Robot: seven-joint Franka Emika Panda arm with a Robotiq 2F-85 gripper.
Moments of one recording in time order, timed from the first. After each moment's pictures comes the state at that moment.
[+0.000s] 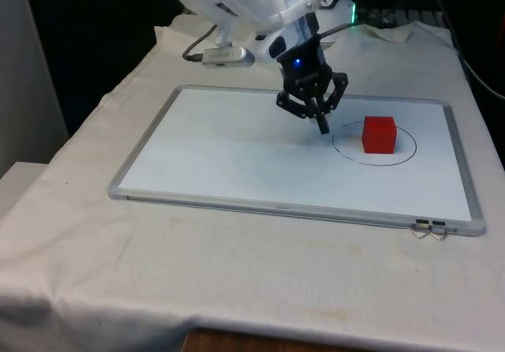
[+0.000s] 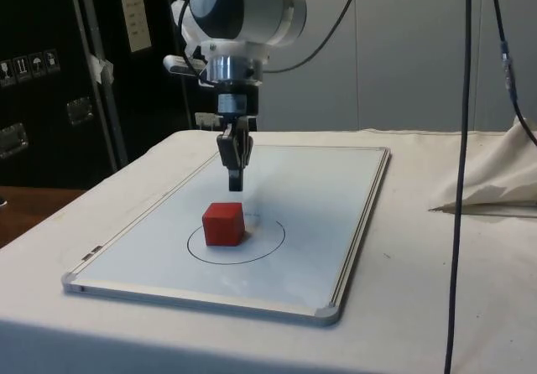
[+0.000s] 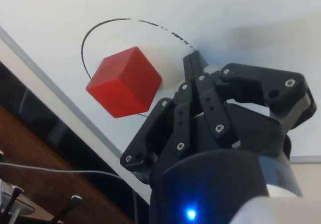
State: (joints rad) arm 0.07 0.41 -0.14 -2.12 0.61 2.42 -0.66
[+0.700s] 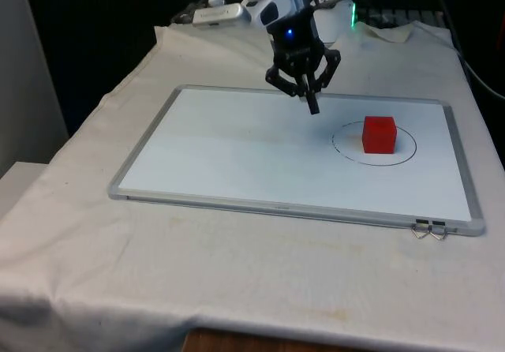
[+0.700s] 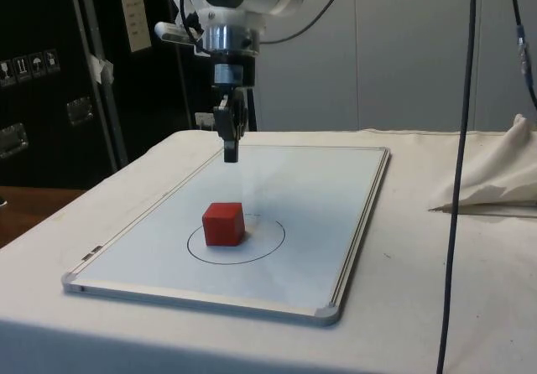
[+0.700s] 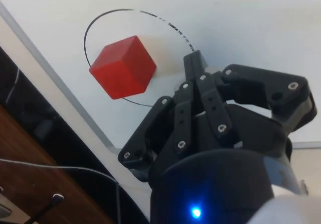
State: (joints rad) arm 0.07 0.33 -0.16 -2.12 0.52 2.39 -0.61
